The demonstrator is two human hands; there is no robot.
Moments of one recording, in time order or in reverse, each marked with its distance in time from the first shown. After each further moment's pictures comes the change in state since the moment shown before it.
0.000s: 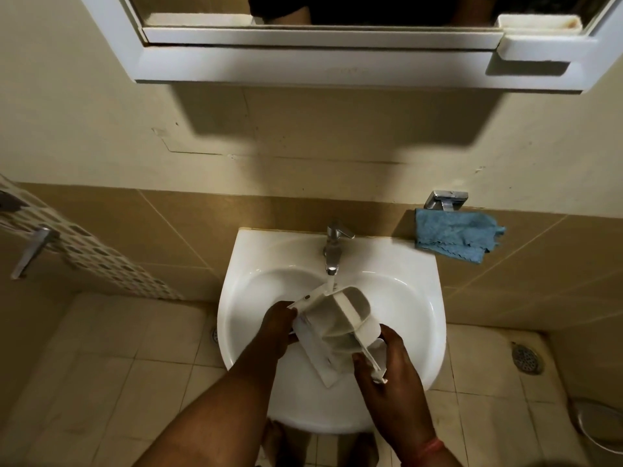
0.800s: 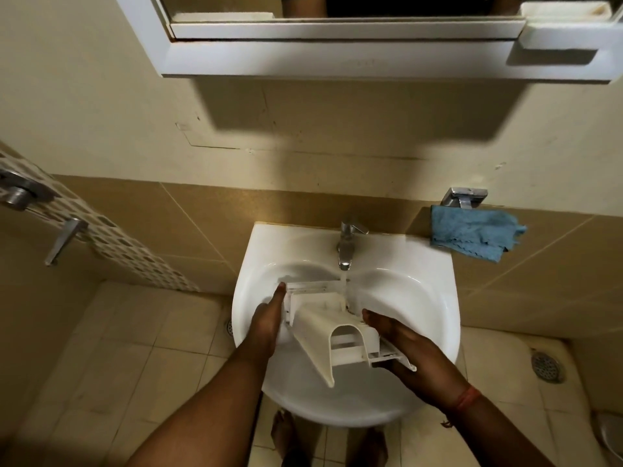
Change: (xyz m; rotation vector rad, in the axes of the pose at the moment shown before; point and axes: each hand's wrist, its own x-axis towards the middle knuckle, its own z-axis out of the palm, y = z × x) left_hand -0.009 0.008 -0.038 0.091 0.231 -0.036; right_hand 0.050 0.037 -0.035 -0.098 -0.477 -0.403
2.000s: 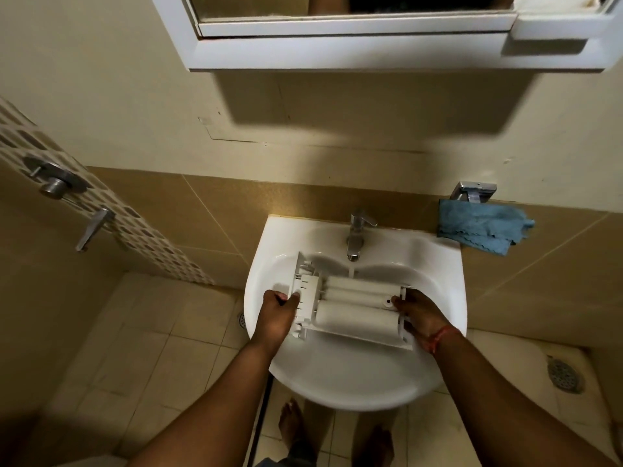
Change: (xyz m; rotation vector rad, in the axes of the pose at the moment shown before) left_hand -0.045 -0.014 -0.006 0.192 0.077 0.341; right_hand 0.053 0.052 0.007 0.858 0.265 0.894
